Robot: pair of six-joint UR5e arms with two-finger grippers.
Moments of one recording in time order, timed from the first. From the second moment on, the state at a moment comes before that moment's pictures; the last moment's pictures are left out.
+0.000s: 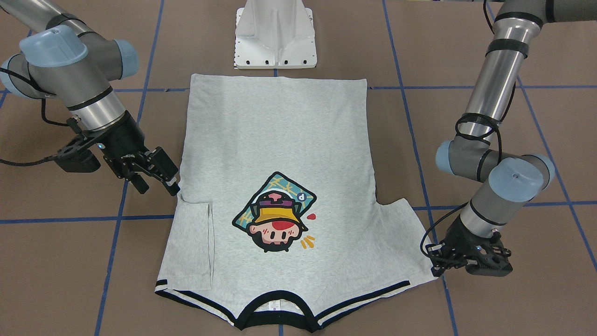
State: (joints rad) left arm -0.96 -2.28 -0.81 -2.64 -1.97 -0.97; right arm 0.81 -1.19 1.71 -0.93 1.82 1.52
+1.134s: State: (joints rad) left arm -0.77 -2.43 -0.89 -2.61 -1.76 -1.27; right arm 0.82 -1.19 1.71 -0.93 1.82 1.53
